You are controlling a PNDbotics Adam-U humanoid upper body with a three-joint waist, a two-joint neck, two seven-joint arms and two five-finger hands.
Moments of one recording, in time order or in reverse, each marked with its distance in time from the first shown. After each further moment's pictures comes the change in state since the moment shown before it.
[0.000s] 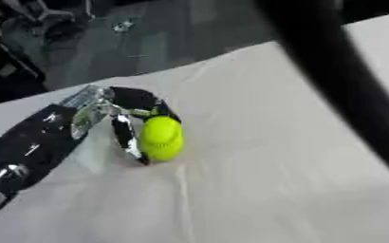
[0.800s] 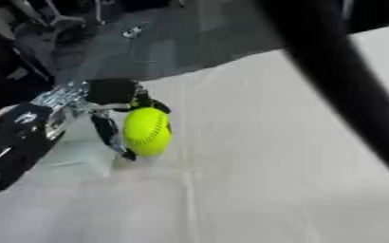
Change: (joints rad) left arm 0.082 0.181 0.049 -0.161 -0.056 -0.067 0.362; right arm 0.055 -0.004 -0.001 0.000 0.032 -0.015 0.007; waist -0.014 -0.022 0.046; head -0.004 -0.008
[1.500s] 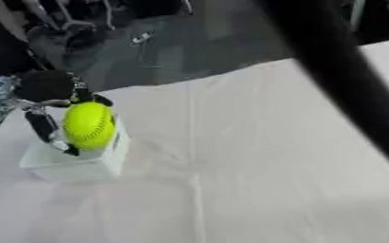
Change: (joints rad) left arm 0.182 0.223 0.060 -0.058 -0.185 0.128 0.038; right arm 0.070 -0.014 -0.005 0.000 0.051 -0.030 0.013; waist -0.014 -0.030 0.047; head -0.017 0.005
